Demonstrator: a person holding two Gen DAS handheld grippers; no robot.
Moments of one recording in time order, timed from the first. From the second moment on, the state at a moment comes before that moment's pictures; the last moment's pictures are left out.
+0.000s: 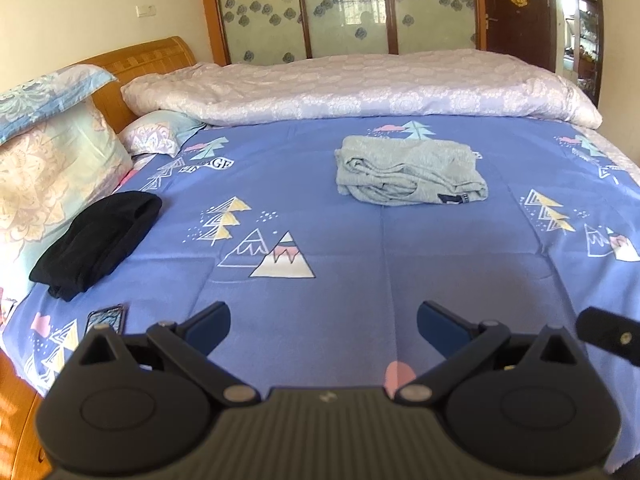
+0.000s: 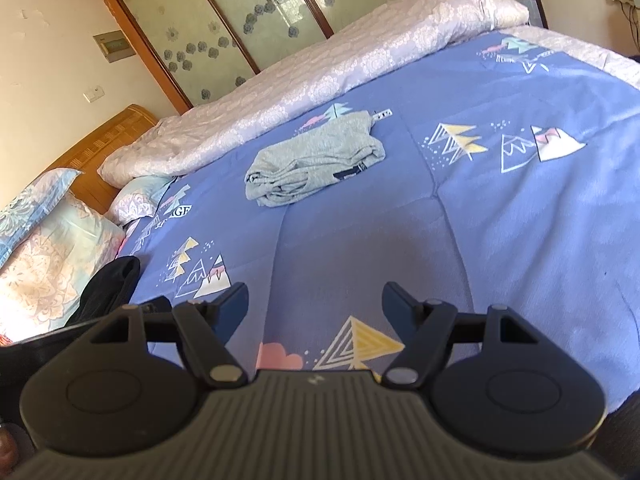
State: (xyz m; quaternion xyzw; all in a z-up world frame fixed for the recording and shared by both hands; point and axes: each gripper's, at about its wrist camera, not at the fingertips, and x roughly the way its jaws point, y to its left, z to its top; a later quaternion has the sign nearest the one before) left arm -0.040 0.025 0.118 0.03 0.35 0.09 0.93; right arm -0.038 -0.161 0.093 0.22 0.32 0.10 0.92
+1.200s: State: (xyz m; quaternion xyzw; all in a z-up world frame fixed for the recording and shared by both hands) left arm -0.043 0.038 0.112 0.08 0.34 0.15 0.93; right arm -0.039 -0.149 0.086 0.21 0.34 0.09 0.91
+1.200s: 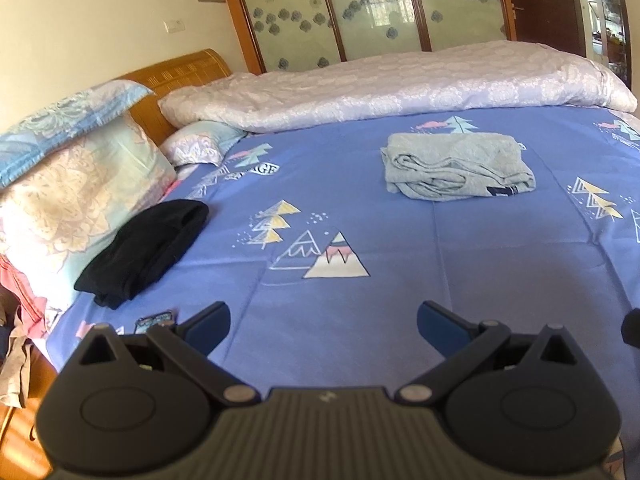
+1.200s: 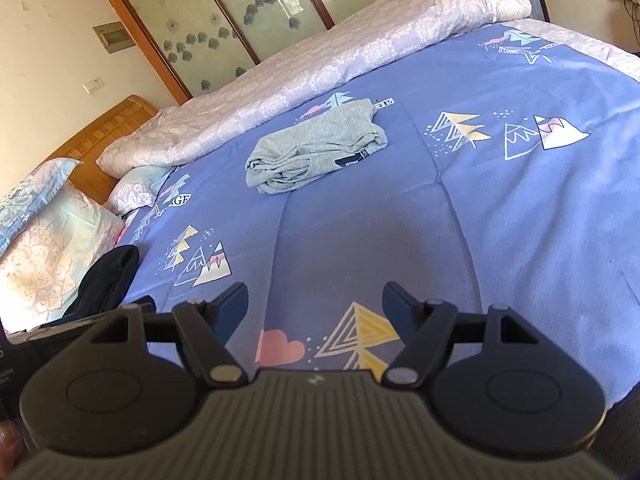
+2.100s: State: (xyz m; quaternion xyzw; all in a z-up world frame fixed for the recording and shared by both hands) left arm -0.045 0.036 0.117 0.06 0.35 0.12 0.93; right arm -0.040 -0.148 0.089 0.21 0.34 0.09 0.91
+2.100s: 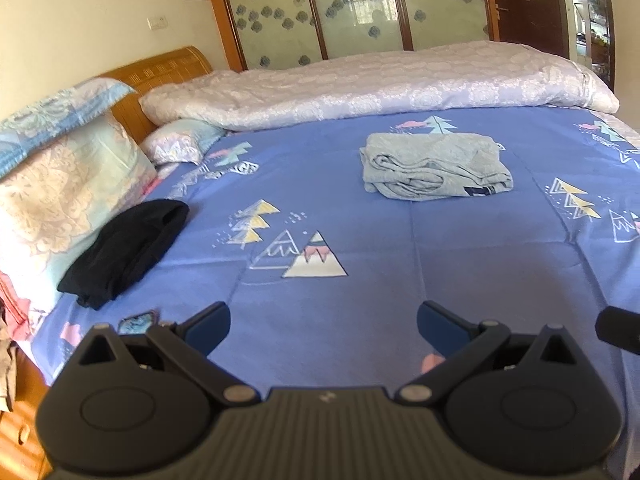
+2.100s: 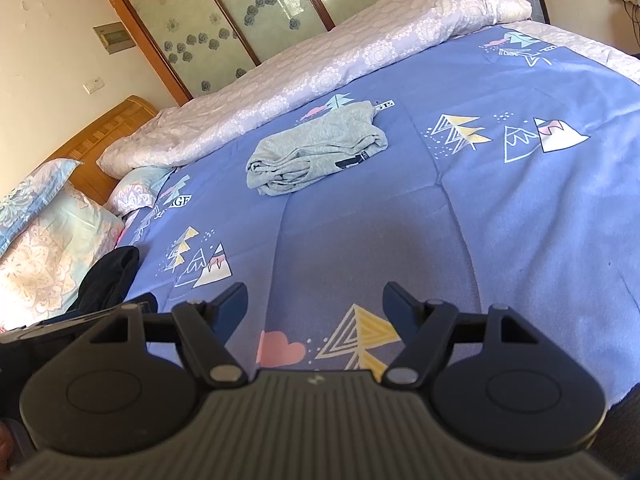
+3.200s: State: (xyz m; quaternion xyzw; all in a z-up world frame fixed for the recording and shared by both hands) left arm -0.040 0.027 0.100 0.03 0.41 0.09 0.91; right arm -0.039 -0.148 0.085 0.22 0.34 0.09 0.91
